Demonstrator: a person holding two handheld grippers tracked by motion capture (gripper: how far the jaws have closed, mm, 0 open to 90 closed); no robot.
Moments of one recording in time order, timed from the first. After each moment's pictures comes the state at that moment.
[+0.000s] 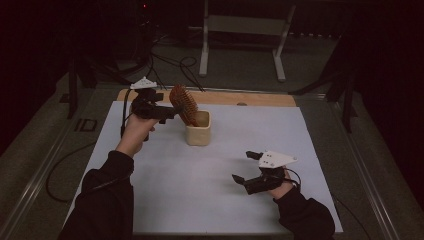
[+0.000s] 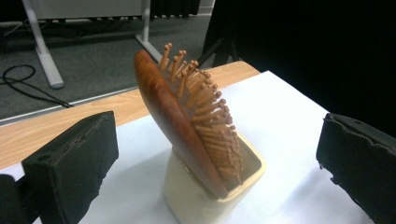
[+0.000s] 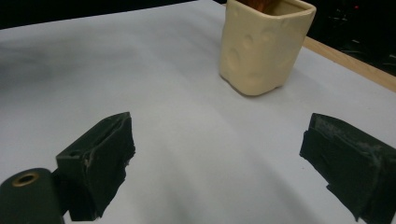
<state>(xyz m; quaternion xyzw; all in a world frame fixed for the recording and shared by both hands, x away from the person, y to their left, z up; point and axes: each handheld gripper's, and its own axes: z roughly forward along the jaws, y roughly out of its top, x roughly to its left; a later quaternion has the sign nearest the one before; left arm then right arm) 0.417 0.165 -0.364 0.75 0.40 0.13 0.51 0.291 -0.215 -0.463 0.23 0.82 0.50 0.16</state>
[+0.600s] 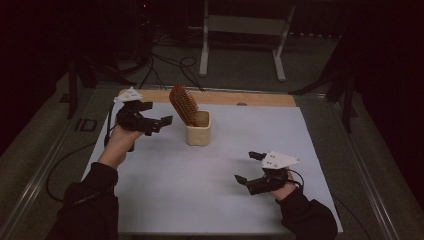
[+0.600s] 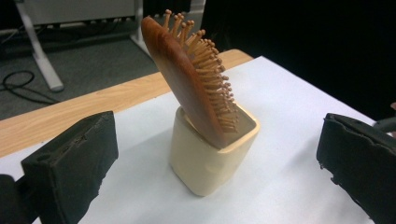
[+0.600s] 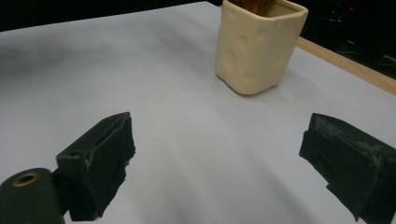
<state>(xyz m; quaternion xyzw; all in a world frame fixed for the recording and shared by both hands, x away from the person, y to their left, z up) 0.384 0.198 -0.375 0.76 0.38 0.14 0.51 0.288 -0.222 -0.462 0.23 0.82 0.50 0.17</state>
